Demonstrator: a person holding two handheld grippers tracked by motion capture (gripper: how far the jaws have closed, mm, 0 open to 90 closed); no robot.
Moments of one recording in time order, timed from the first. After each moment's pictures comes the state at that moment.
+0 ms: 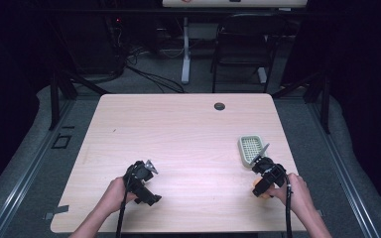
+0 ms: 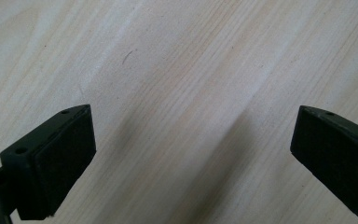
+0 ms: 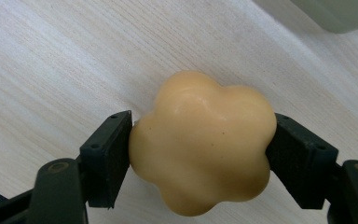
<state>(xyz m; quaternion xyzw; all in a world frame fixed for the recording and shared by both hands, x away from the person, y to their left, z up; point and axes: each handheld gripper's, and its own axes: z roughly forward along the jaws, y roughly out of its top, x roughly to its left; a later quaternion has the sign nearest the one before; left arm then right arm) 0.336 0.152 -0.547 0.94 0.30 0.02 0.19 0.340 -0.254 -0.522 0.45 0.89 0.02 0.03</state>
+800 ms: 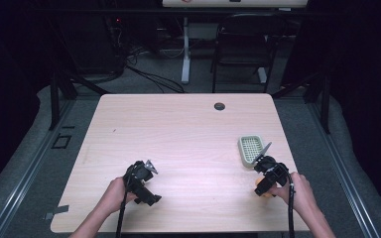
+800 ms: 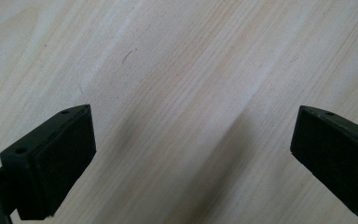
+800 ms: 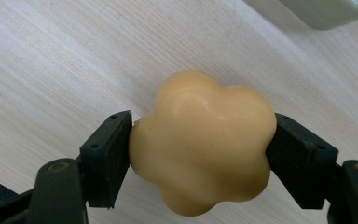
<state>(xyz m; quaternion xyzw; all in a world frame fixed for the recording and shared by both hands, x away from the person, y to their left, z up) 0.336 0.152 -0.547 0.94 0.30 0.03 0.19 0.339 -0.257 -0.516 0.45 0.89 0.03 0.04</state>
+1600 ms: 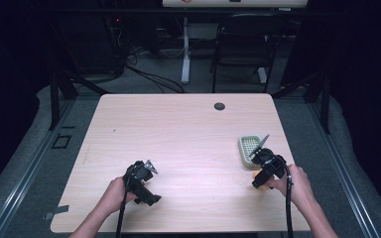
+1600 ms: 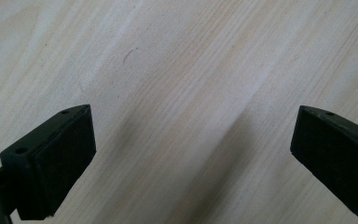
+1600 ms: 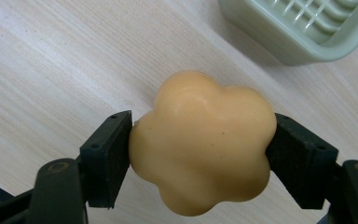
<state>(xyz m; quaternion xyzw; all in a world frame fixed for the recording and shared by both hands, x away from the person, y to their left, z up) 0.336 0.153 -0.547 0.94 0.30 0.03 0.19 0.353 -0.249 -0.500 0.45 0.89 0.04 0.05</state>
